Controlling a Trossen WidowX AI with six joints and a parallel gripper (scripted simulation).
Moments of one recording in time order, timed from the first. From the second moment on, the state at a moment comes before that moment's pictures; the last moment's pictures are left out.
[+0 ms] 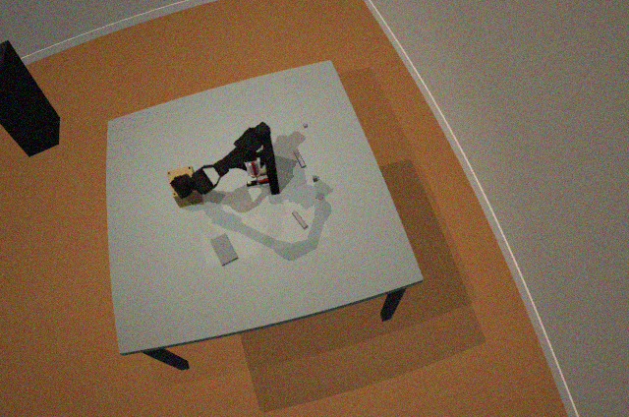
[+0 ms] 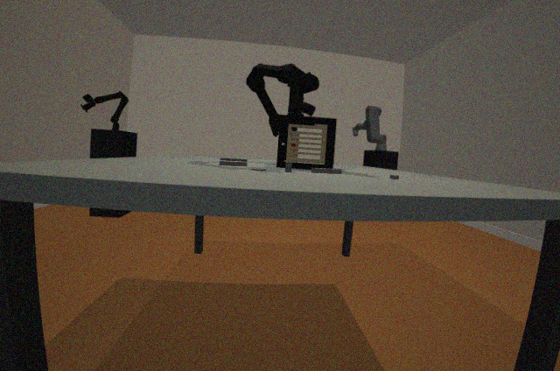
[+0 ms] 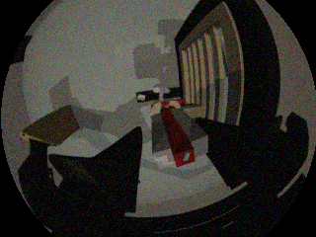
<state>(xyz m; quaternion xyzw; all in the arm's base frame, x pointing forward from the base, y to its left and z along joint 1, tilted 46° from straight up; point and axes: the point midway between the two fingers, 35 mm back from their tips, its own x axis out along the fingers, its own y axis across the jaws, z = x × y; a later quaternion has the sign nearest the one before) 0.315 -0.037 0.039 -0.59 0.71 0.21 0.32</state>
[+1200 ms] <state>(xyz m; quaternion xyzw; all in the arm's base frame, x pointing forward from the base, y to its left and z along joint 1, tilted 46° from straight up) 0.316 -0.039 0.038 -0.61 0.69 0.27 0.26</state>
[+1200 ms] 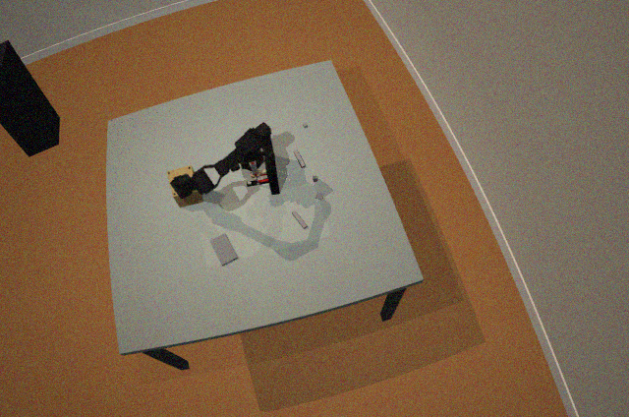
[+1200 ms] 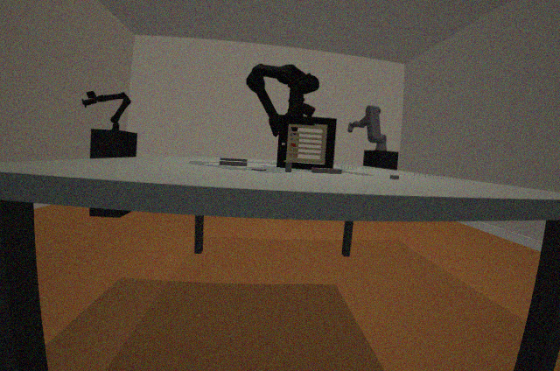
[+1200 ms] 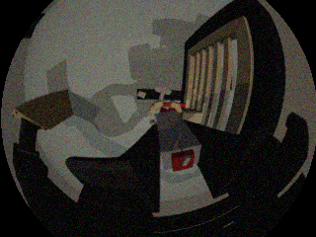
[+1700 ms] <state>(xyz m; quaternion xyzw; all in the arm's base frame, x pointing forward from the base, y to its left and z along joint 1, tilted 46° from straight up) 0.316 -0.039 0.038 -0.61 0.69 0.27 0.26</state>
